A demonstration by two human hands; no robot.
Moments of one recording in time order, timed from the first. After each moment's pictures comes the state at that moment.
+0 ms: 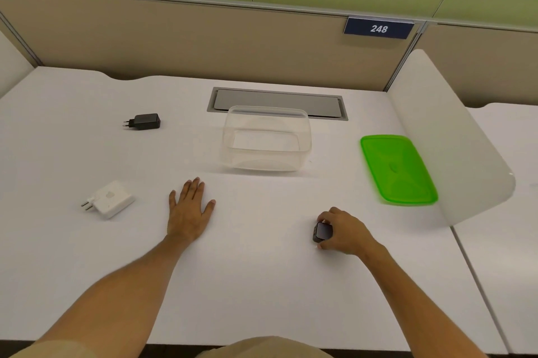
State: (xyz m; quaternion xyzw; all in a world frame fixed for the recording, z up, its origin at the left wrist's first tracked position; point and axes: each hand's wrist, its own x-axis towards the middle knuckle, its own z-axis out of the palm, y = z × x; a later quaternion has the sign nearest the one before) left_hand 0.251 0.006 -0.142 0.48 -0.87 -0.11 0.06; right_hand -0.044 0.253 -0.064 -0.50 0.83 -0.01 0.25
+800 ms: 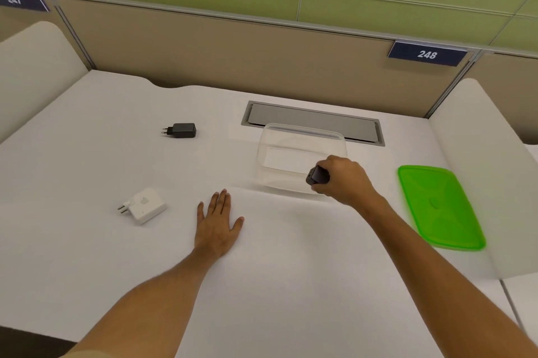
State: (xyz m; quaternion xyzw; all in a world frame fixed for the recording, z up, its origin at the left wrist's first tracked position) left_hand 0.249 0.007 -0.138 0.51 -0.86 -0.10 0.01; right_hand -0.037 0.096 0.033 -0.60 0.79 -0.06 0.08
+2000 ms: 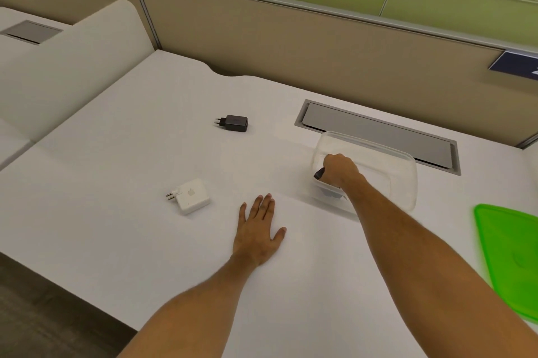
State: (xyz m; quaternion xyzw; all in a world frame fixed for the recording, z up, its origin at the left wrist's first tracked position) left_hand 0.249 0.003 -0.139 0.52 -0.85 -0.12 0.03; right_hand 0.002 -0.074 -0.043 -0.59 0.79 0.09 0.16
